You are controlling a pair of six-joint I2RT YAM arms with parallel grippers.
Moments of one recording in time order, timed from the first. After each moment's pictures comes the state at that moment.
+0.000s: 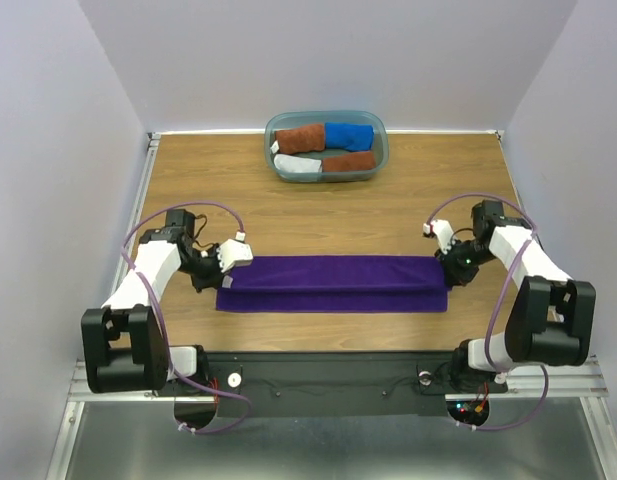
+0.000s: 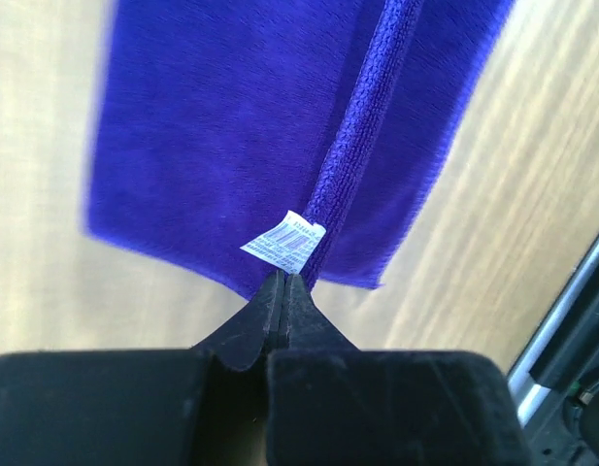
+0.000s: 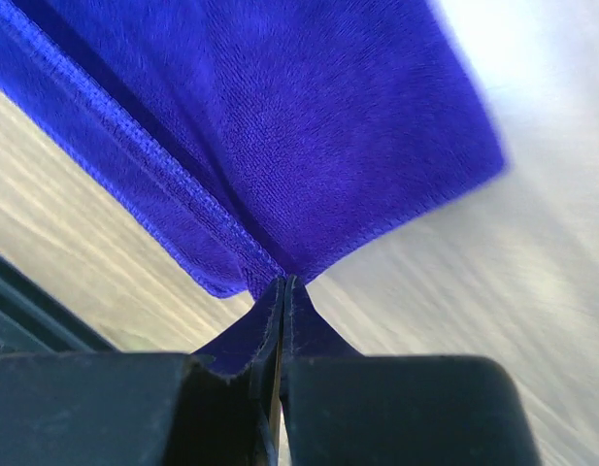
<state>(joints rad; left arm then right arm) 0.03 1.27 0.82 -0.93 0.49 1.25 -0.14 1.39 0.90 -0.95 -0.35 -0.94</state>
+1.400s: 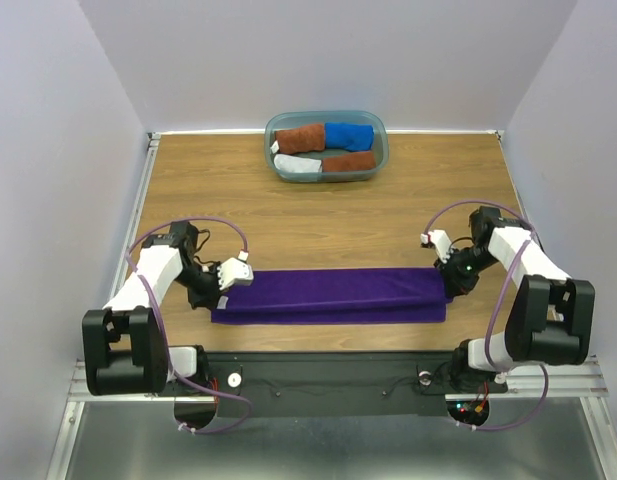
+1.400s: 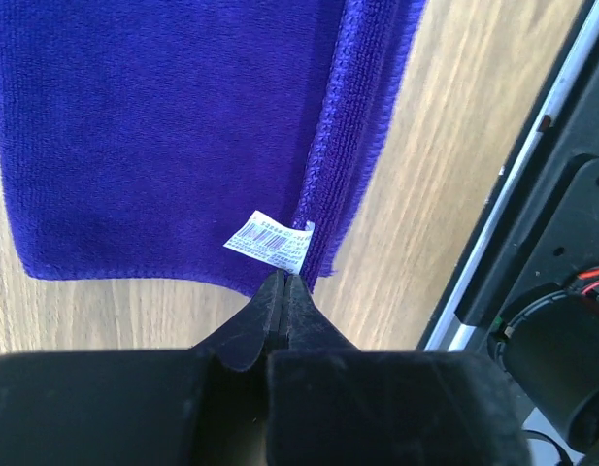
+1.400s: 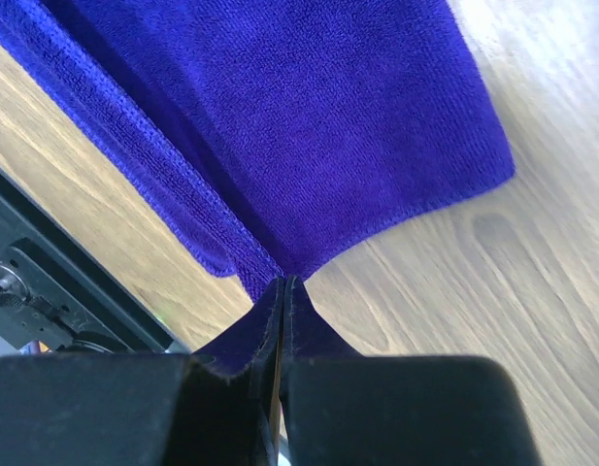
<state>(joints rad) 0.02 1.26 0.75 -1.09 0.42 1.33 -0.14 1.39 0.87 -1.06 -0.35 -1.01</state>
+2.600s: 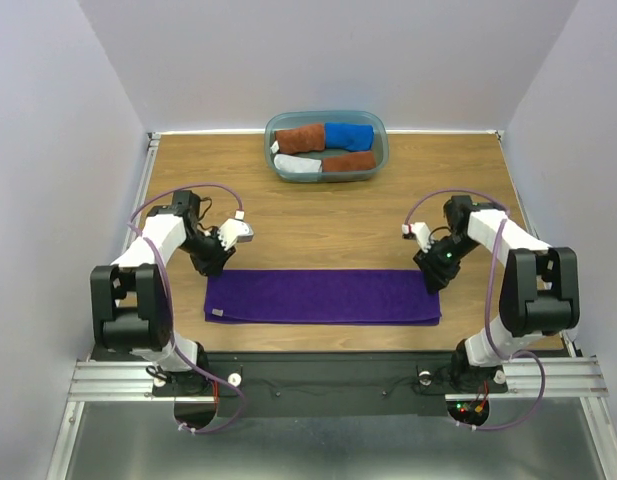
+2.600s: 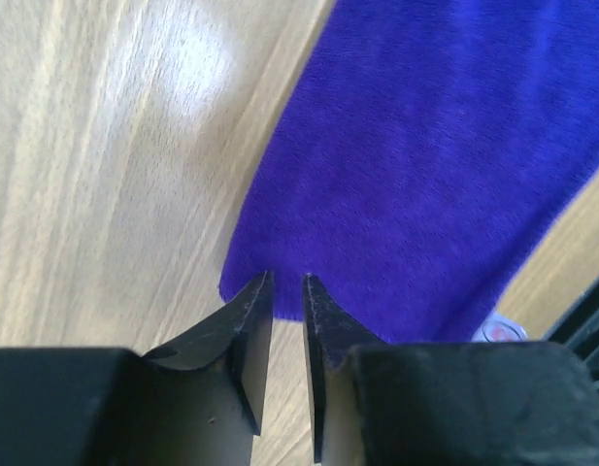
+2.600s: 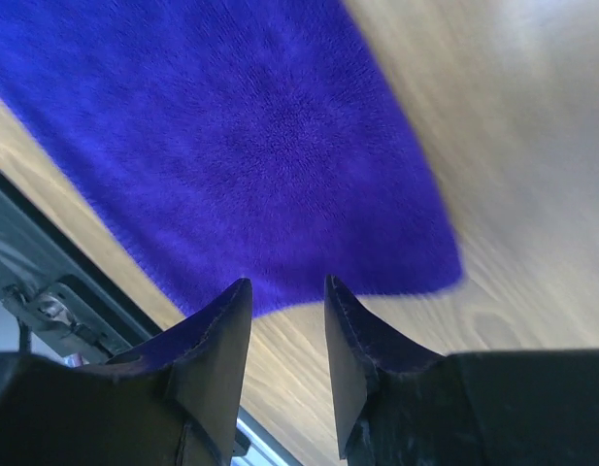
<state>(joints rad) 0.01 1.49 0.98 -0.93 0.42 1.07 0.00 1.57 1.01 -1.06 -0.42 -0.86</state>
